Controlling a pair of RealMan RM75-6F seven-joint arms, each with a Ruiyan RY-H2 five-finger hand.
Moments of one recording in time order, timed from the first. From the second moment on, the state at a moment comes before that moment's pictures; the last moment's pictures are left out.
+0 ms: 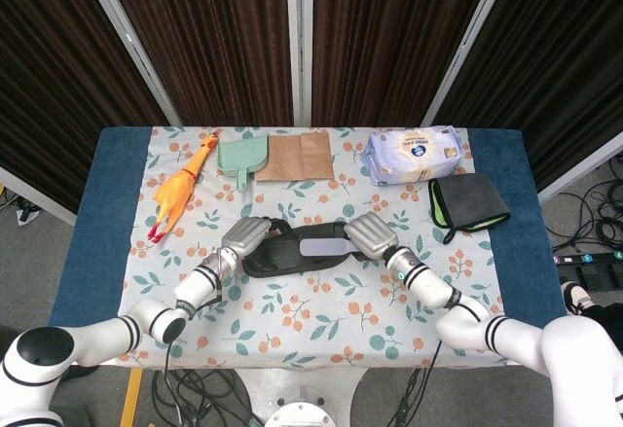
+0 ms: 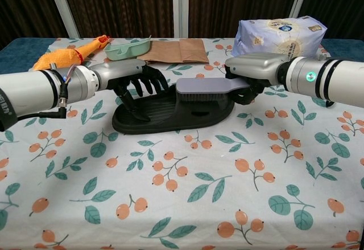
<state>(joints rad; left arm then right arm) -0.90 -1.77 -0.18 -1.06 1.27 0.65 -0.25 0.91 -1.65 0.09 -1.09 -1.37 0.68 0.04</state>
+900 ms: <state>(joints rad) -0.80 -1.59 -0.22 -1.32 1.29 0.92 -0.18 0.73 -1.52 0.05 -1.10 -1.24 0.68 0.04</state>
